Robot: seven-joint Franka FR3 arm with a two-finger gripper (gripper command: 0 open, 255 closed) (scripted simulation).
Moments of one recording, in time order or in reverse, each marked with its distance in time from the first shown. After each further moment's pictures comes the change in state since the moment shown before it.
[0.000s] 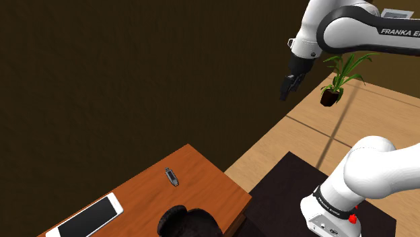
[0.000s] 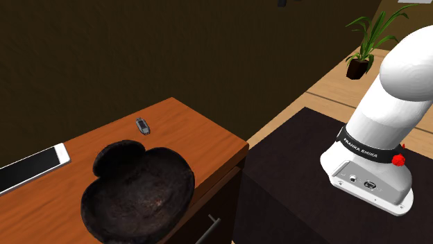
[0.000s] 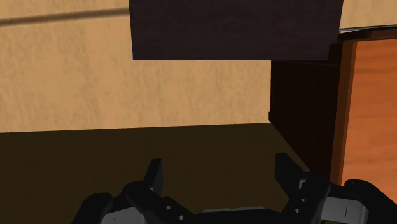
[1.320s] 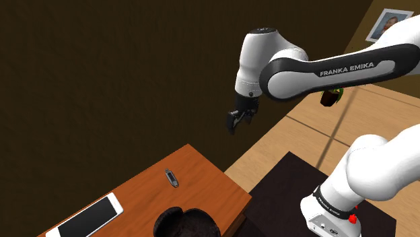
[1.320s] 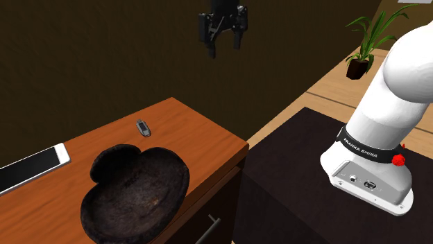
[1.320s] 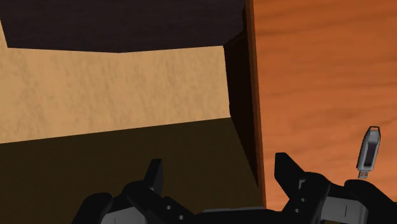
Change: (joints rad) arm 0.106 0.338 0.324 -0.007 0.177 0.322 0.433
